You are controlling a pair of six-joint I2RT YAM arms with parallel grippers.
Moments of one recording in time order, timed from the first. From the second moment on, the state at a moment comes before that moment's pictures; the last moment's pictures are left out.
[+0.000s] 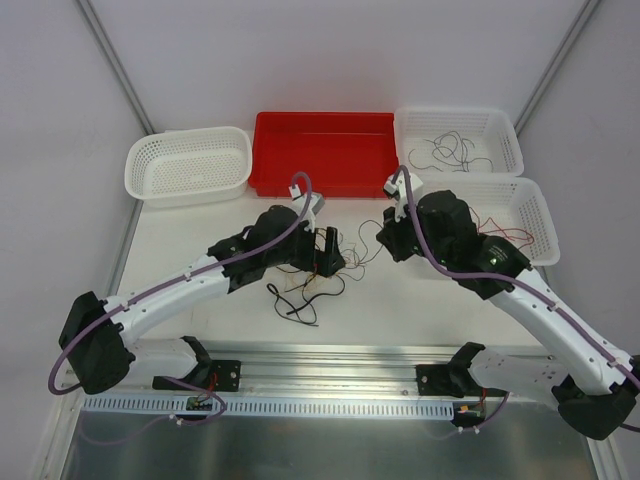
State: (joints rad) left arm -0.81 1.23 0.92 -0.26 0.07 -0.51; right arm 0.78 1.02 1.18 -0.69 0.06 0.10
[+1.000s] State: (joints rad) left arm -0.87 1.28 0.81 0.05 0.42 0.20; right arm 0.78 0.98 1.18 -0.69 -0.12 0.09
